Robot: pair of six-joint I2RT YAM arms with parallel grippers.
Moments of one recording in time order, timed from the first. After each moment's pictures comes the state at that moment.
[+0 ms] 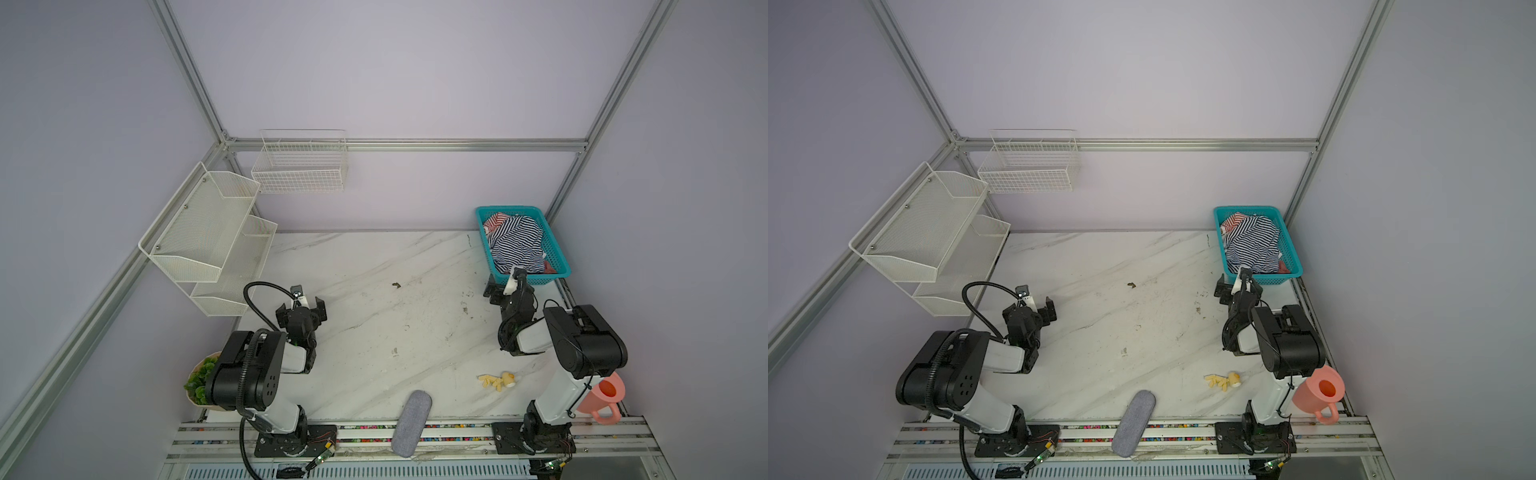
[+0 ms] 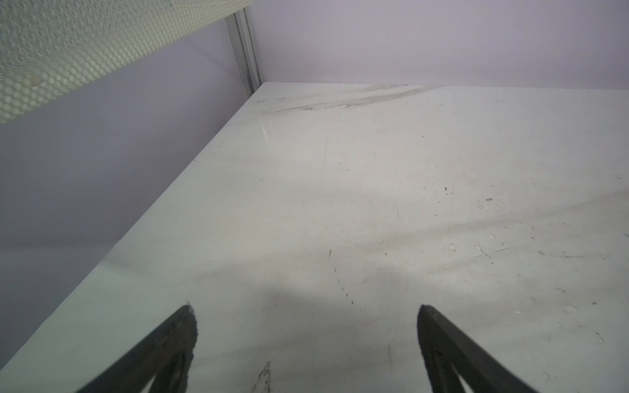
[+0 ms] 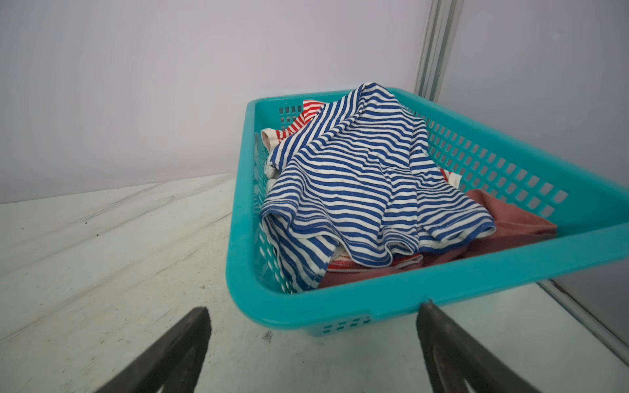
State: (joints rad) left arm -0.03 1.59 0.30 0.96 -0.38 -0.01; right arm 0.10 1.78 0.45 1.21 0.24 0.07
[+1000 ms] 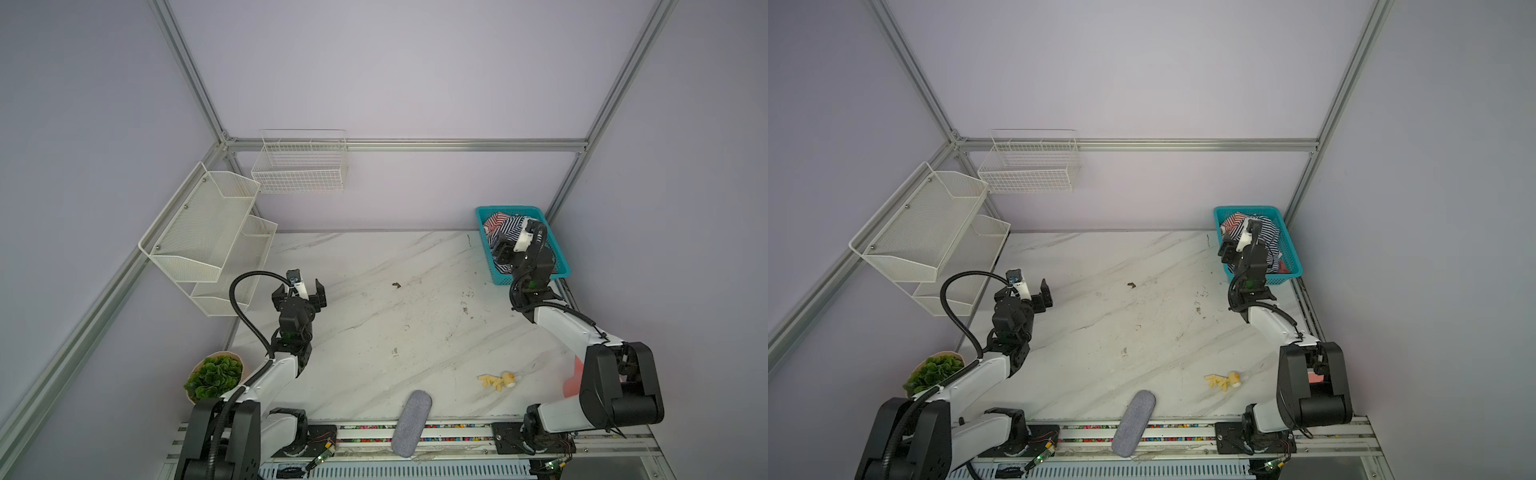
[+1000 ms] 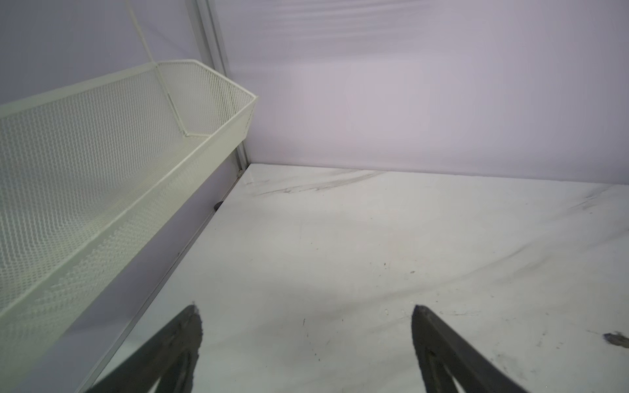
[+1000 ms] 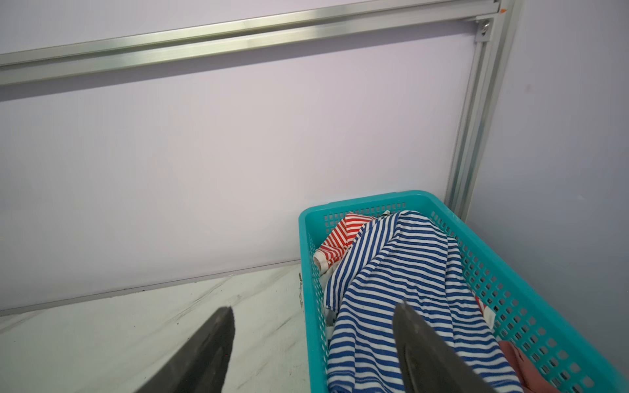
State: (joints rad) left arm -0.08 1.12 0.45 0.50 -0.31 0.00; right arm 0.10 1.47 0.95 0.45 0.13 0.13
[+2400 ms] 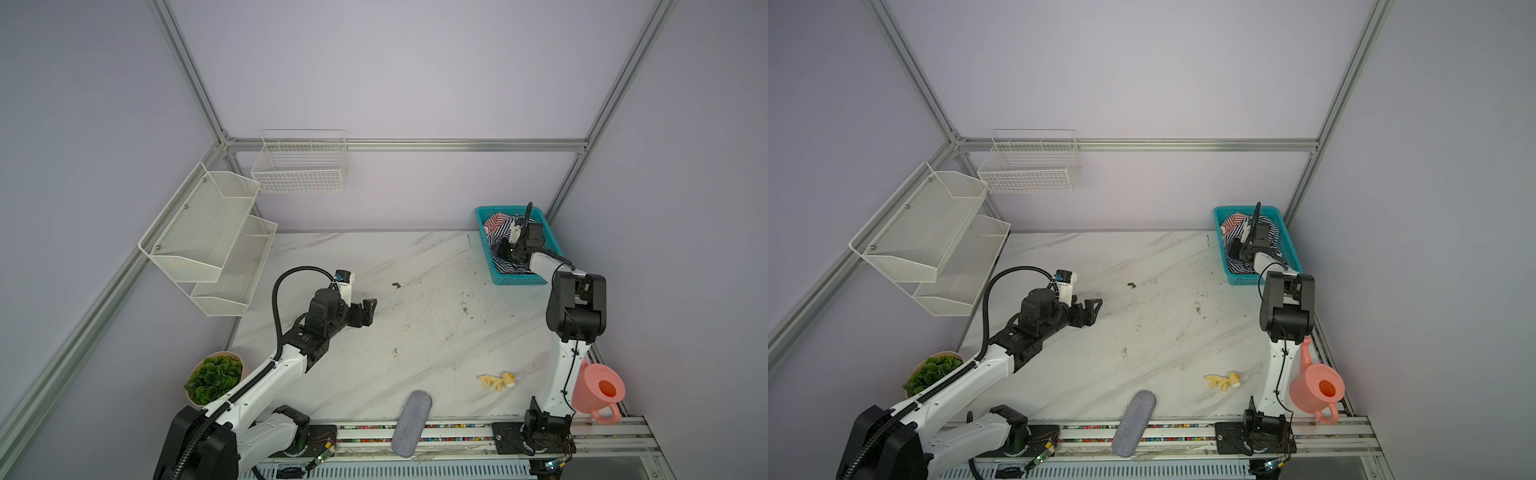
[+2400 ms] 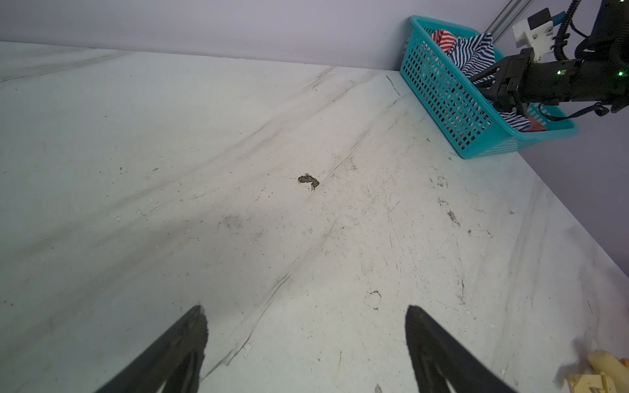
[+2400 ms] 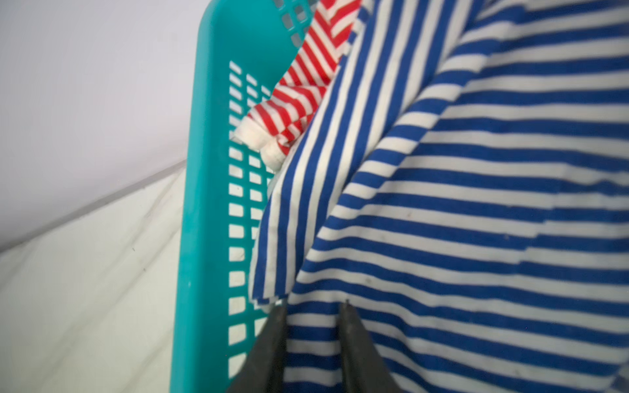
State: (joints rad) left arm -0.42 1.08 0.64 -0.04 0.04 -0.29; right arm -0.09 2.14 1.58 -0.14 -0.33 0.34
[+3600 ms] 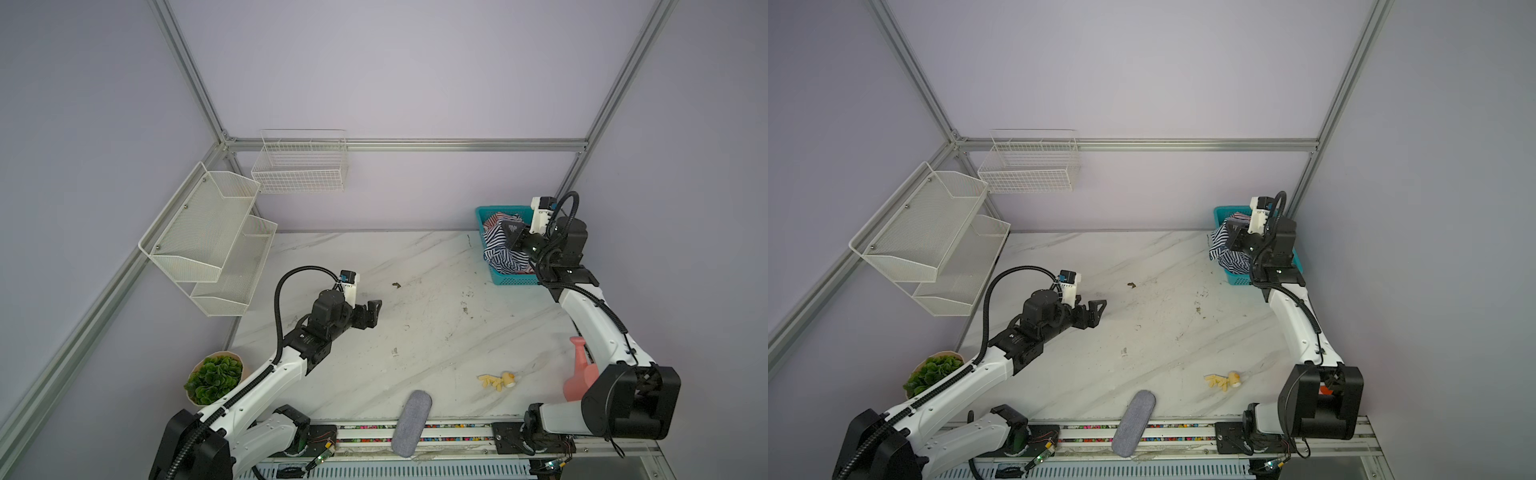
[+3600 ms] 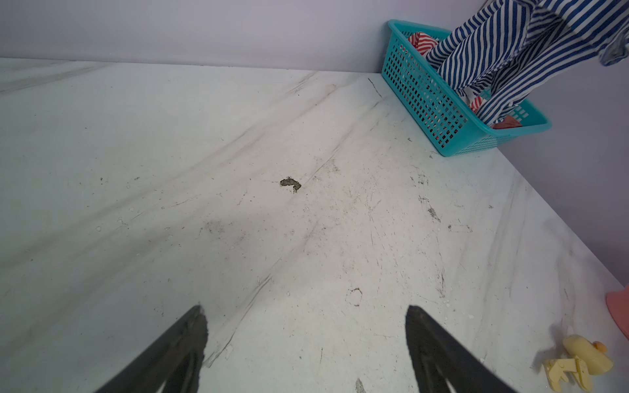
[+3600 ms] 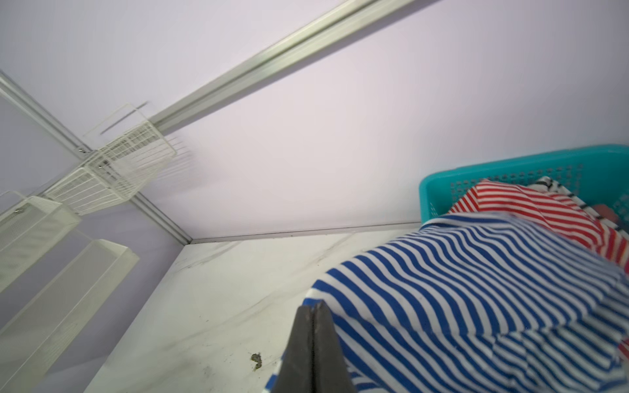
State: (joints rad) left arm -0.48 1.06 0.65 -0.06 0.02 -0.30; right arm 0.00 1.36 1.20 0.02 -0.47 0.37
